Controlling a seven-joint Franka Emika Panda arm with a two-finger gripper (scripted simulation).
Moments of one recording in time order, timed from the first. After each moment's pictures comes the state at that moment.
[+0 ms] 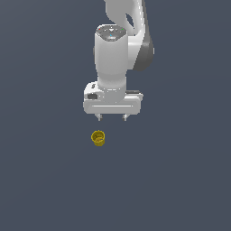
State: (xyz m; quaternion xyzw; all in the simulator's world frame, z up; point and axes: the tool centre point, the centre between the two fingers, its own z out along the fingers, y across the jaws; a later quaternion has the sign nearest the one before) arm 0.019 -0.013 0.233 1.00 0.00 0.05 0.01
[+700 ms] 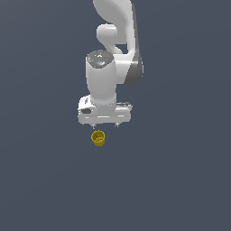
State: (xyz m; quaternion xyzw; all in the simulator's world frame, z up) arm 0.021 -0.042 0.180 1.00 0.03 0.03 0.01
